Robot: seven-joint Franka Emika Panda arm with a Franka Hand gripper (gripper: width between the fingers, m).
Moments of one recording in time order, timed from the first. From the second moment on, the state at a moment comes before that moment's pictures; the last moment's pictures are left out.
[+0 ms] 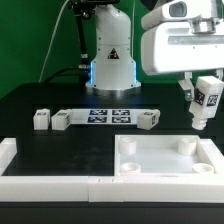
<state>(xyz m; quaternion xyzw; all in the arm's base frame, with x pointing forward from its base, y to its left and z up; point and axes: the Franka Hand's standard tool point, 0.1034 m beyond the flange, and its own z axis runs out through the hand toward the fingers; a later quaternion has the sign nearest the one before) 0.579 0.127 0.129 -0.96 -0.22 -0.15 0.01</state>
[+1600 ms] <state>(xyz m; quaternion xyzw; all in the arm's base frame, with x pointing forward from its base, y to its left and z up) 0.629 0.126 0.092 -0.96 -0.20 -0.20 0.03</state>
